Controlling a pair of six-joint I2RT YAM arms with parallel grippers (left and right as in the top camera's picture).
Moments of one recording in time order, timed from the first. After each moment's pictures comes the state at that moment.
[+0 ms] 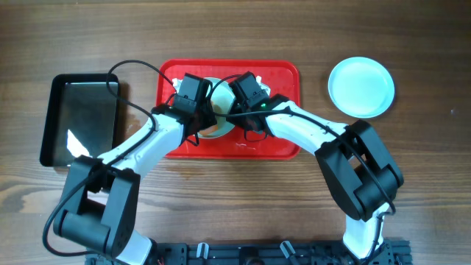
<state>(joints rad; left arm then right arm) -0.38 1.72 0.97 -0.35 -0.06 -0.60 0.62 2.02 1.24 -0.35 -0.04 0.98</state>
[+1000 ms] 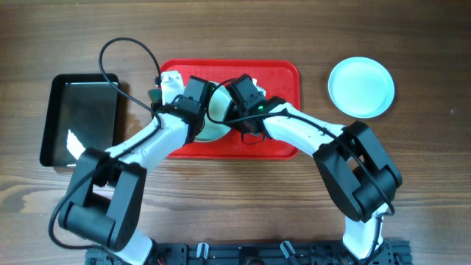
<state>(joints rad) -0.41 1.75 0.97 -0.36 -0.75 -0.46 0.64 2.02 1.23 -0.34 -0.08 0.98</state>
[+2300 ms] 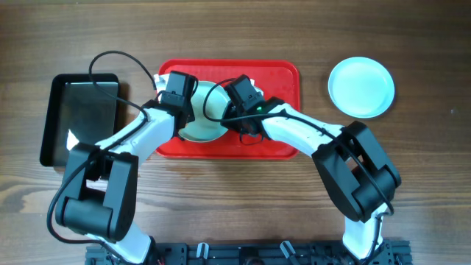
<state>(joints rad) -0.28 1.79 0.98 -0.34 -0.36 -0.46 0.65 2.02 1.23 -0.33 -0.10 0.98</state>
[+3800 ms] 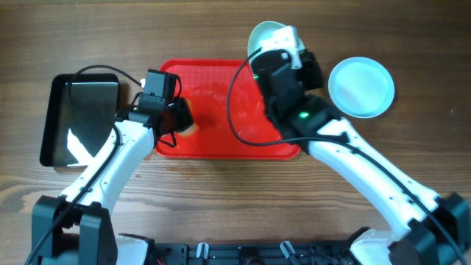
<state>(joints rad) -0.23 1.53 0.97 -0.56 0.01 -0.59 0.66 1.57 1.26 -0.34 0.98 -0.21</state>
